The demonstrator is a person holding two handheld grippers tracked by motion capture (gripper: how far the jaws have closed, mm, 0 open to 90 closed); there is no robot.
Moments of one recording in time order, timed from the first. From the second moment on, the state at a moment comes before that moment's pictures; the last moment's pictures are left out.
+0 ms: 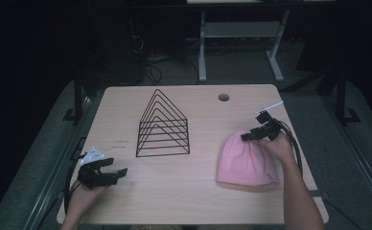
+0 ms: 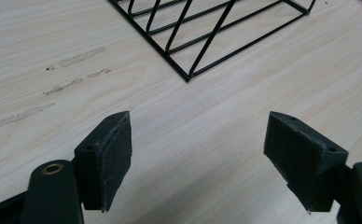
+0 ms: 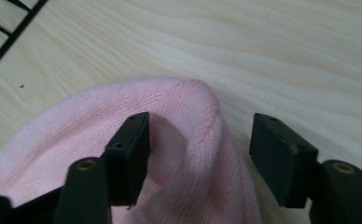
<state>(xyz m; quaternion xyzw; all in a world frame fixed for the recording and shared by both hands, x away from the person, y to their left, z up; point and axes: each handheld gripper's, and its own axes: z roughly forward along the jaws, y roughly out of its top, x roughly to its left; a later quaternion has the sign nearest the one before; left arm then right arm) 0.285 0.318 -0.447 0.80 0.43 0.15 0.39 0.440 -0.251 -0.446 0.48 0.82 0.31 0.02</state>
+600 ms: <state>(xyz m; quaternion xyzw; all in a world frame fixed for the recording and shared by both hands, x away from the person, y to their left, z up) 0.285 0.315 -0.448 0.80 0.43 0.15 0.39 0.438 -0.253 -0.455 0.48 0.81 0.33 0.00</state>
